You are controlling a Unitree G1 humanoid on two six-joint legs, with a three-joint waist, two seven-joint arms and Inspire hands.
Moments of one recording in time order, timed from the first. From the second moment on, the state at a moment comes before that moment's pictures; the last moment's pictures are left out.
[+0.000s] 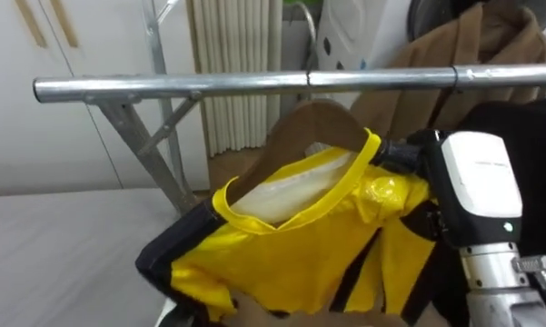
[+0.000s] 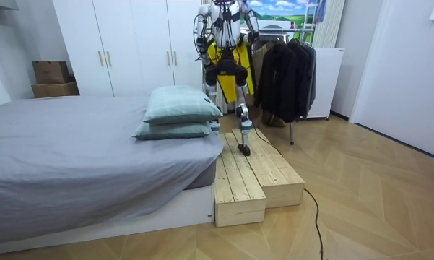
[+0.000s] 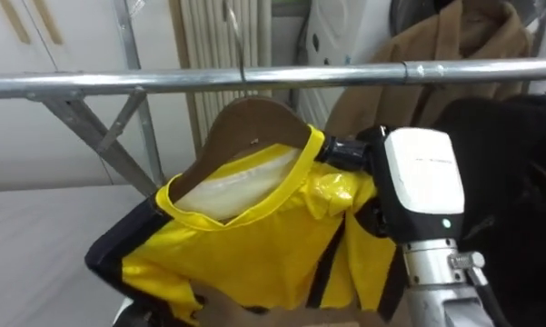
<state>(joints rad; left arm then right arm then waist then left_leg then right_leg) 0.04 0.23 -0.27 0.46 0.17 -0.12 0.11 -0.05 -0.36 0.08 0.01 -0.88 -0.13 -0.43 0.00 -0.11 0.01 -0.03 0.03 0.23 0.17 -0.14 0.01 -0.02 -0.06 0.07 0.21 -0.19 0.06</state>
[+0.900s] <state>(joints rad) 0.05 0.22 -0.20 0.48 0.16 -0.11 0.13 -0.11 -0.39 0.10 0.12 -0.73 -0.15 -0.37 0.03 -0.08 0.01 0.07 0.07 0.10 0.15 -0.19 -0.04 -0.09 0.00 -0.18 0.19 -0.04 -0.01</state>
